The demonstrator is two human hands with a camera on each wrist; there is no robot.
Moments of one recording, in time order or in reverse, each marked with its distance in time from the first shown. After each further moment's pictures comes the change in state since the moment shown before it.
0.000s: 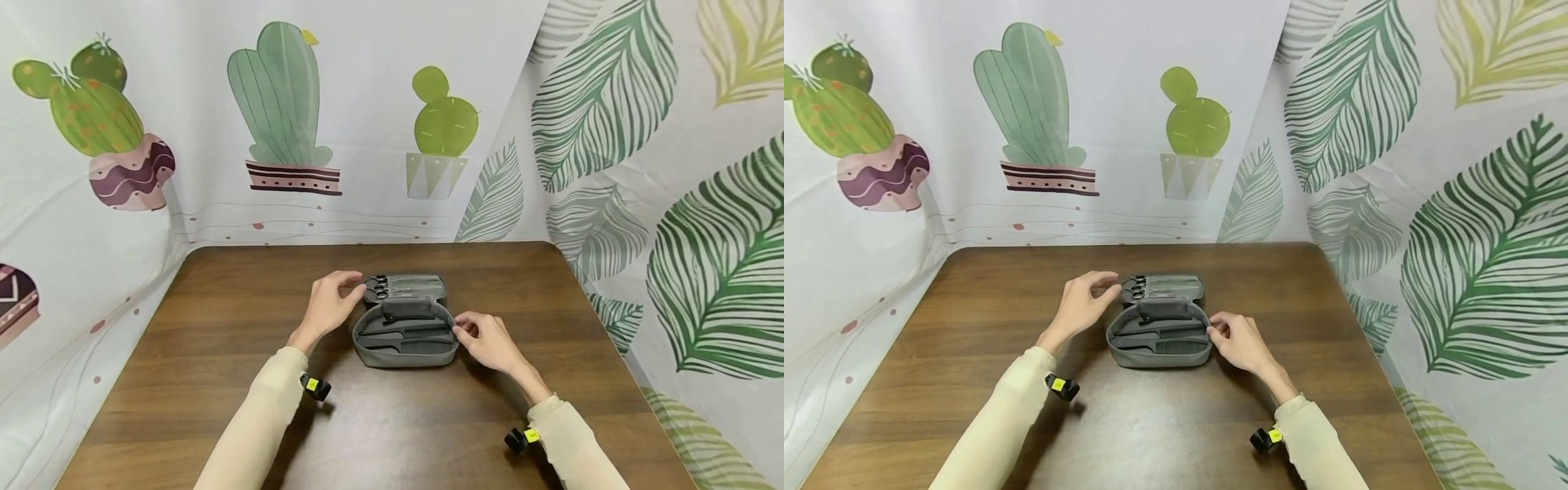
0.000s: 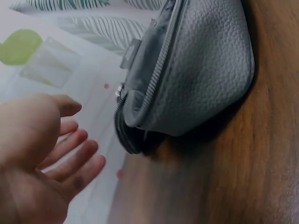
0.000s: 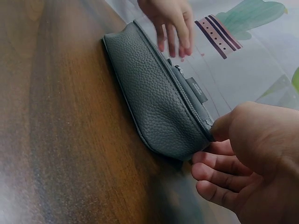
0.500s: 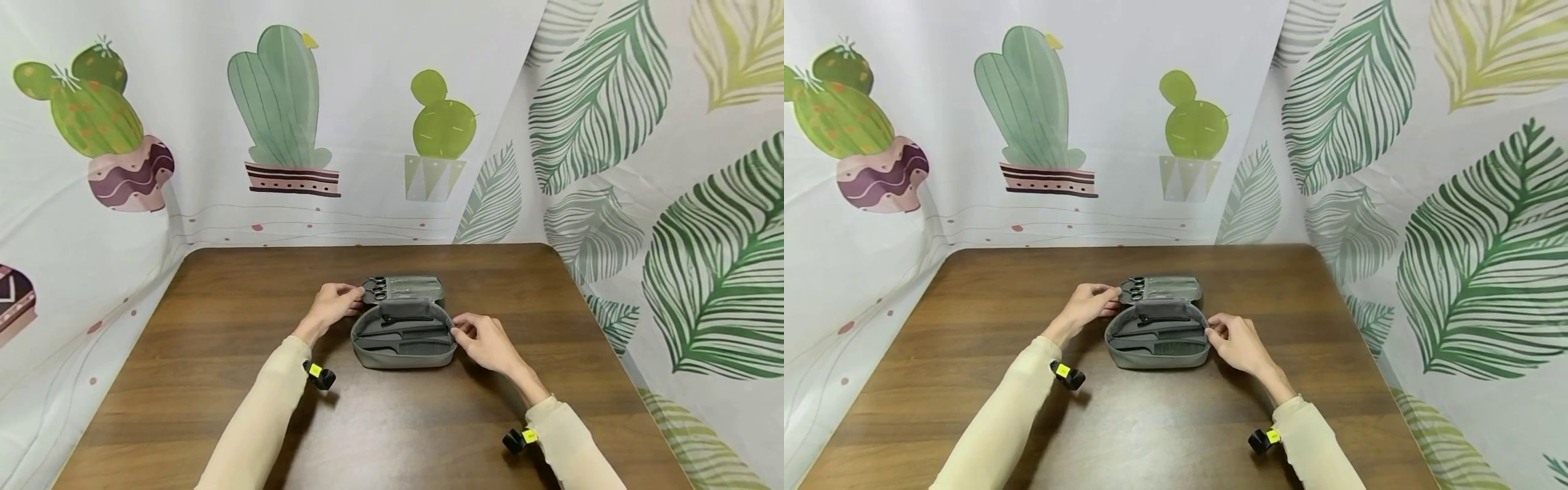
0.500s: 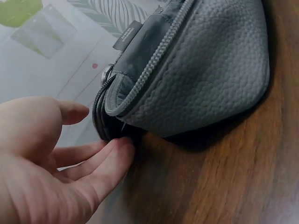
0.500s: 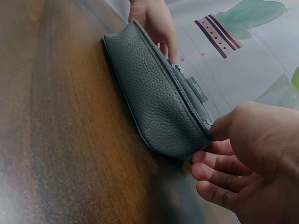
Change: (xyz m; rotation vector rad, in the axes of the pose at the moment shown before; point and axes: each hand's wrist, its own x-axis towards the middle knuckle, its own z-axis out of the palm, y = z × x) left_hand 0.007 -0.025 0.020 -0.473 -0.204 -0.604; right_hand -0.001 -0.002 0.000 0.000 0.003 -0.001
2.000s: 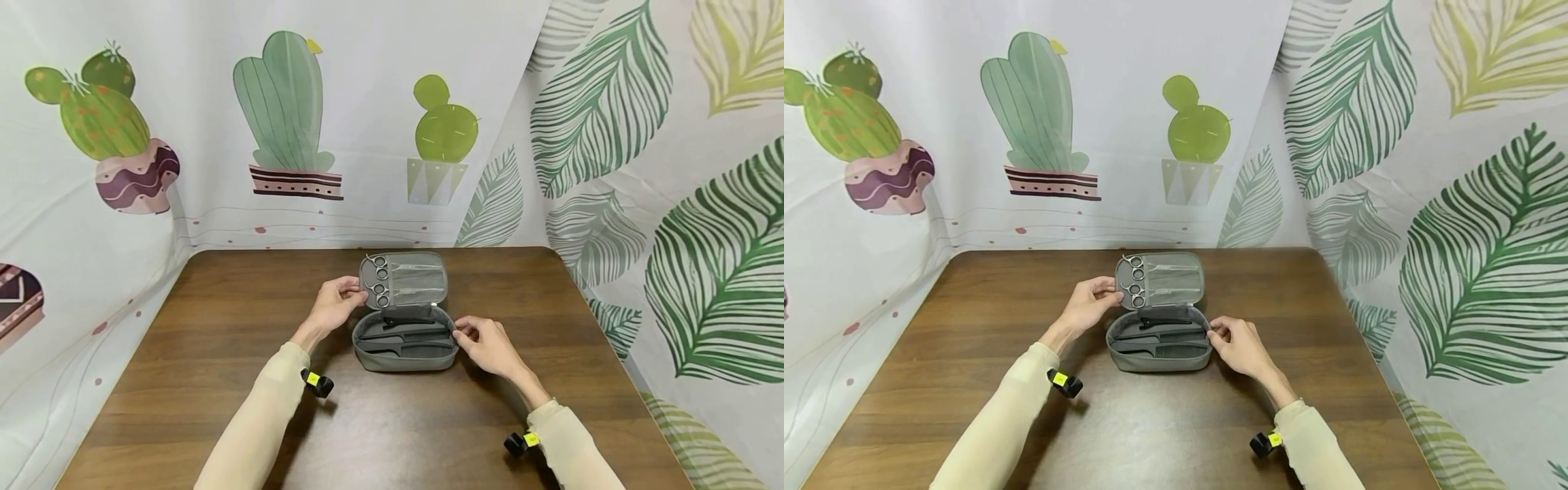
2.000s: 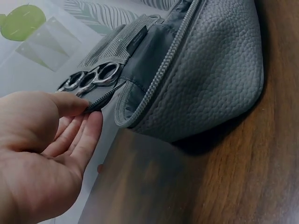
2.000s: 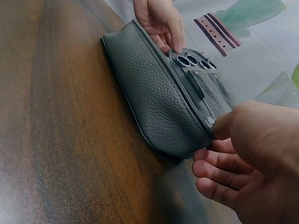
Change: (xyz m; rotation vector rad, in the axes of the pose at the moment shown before) left_hand -0.008 0.009 0.000 -0.045 0.013 0.293; right_hand -0.001 0.003 0.002 0.015 0.022 0.010
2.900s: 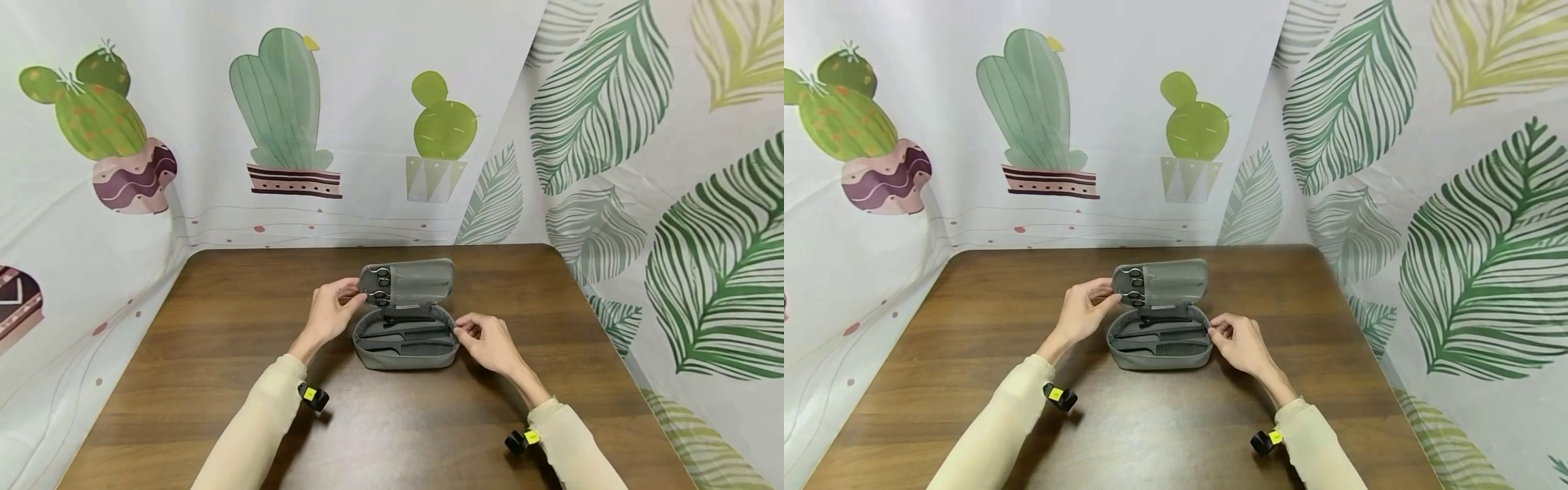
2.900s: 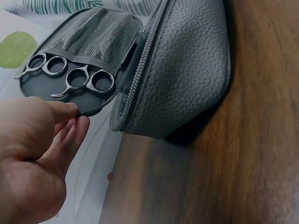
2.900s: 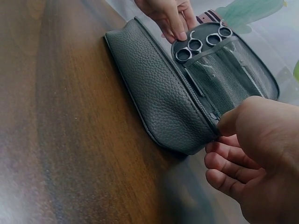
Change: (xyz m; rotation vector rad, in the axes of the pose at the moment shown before) left_hand -0.019 0.011 0.001 0.365 0.117 0.274; right_hand -0.001 0.002 0.003 0.045 0.081 0.003
